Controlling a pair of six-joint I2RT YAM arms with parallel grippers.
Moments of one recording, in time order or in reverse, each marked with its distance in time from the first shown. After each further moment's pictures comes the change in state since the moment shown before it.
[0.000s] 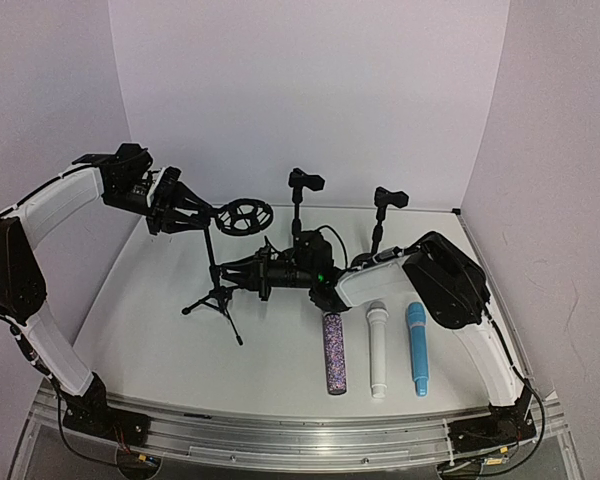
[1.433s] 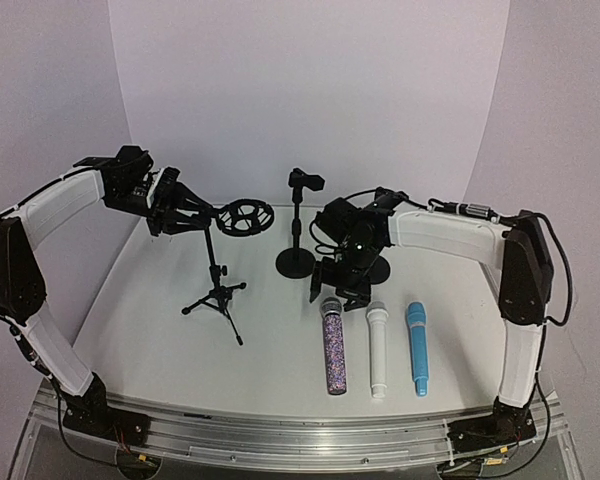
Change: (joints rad) left arm 0.000 -0.002 -0.029 0.038 0.032 -0.020; right arm -0.063 -0.410 0.103 -1.802 0.479 -1.059
